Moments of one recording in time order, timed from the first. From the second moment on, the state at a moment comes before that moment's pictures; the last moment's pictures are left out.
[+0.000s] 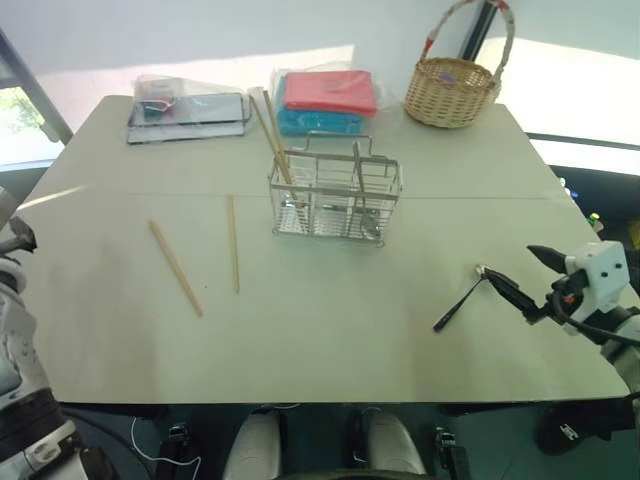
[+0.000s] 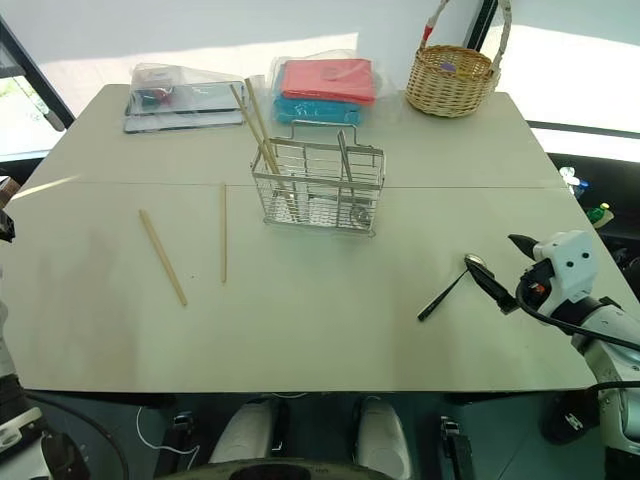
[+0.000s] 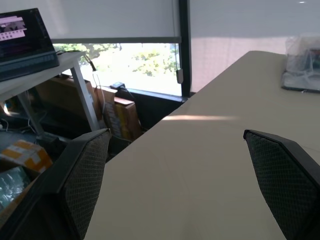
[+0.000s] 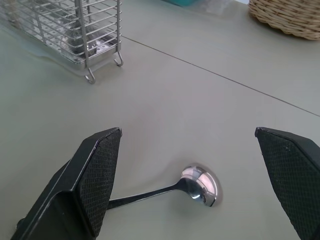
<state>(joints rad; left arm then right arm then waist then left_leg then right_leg) -0.22 0.54 0.74 -0.12 -0.25 0.56 0.07 0.16 -0.70 -0.50 -0.29 0.42 0.37 0.71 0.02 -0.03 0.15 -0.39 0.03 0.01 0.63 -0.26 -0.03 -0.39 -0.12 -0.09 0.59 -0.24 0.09</state>
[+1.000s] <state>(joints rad) -0.25 0.55 0.70 -0.12 -0.27 0.57 0.03 0.18 -0.71 -0.50 -0.03 0.37 0.09 0.81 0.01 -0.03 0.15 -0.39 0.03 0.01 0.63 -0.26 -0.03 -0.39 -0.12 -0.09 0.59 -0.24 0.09</state>
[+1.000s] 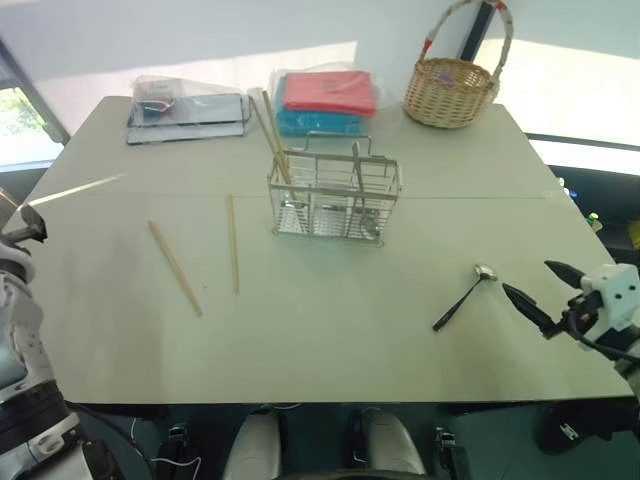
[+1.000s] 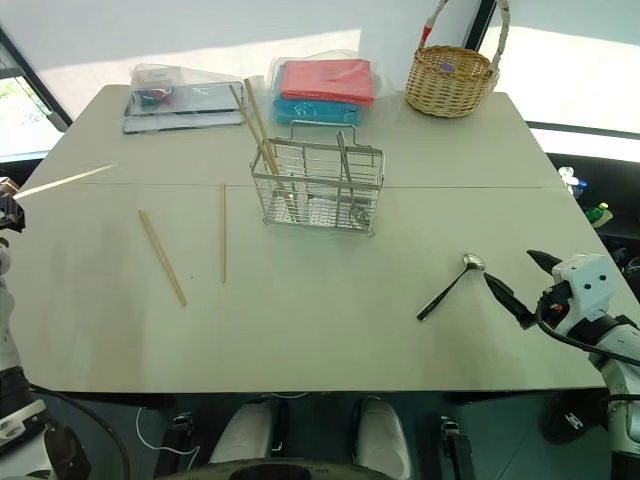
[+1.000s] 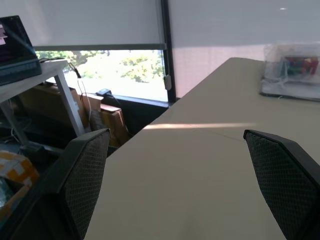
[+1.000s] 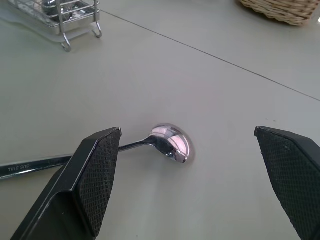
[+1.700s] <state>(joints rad) -0.54 0.84 0.01 -0.34 -0.67 0.80 -0.92 -0.79 -1.03 0.22 0.50 0.01 -0.56 1.58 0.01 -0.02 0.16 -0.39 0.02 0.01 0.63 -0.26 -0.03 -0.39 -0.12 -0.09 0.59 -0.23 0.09</state>
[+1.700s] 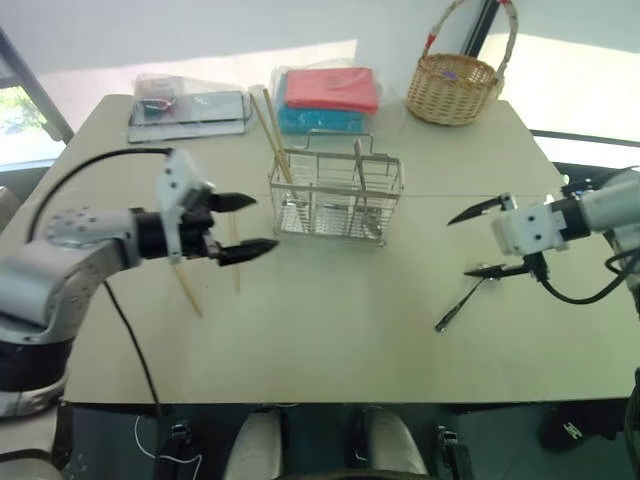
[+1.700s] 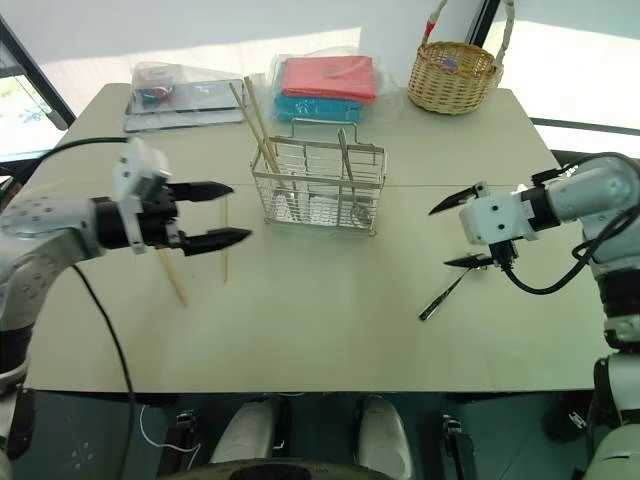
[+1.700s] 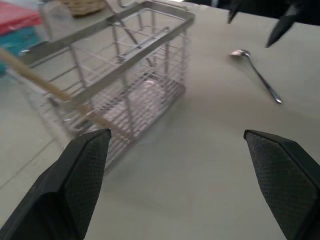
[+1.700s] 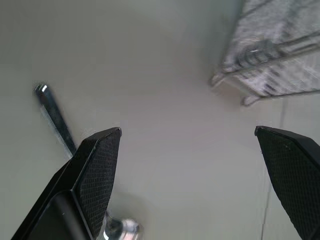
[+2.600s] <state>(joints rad) -0.72 0.73 -0.18 -0.18 -0.60 0.82 -1.11 -1.08 -0.84 0.56 1.13 -0.47 -1.13 1.35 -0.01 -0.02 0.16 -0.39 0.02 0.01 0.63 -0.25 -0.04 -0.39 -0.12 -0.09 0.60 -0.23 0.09</state>
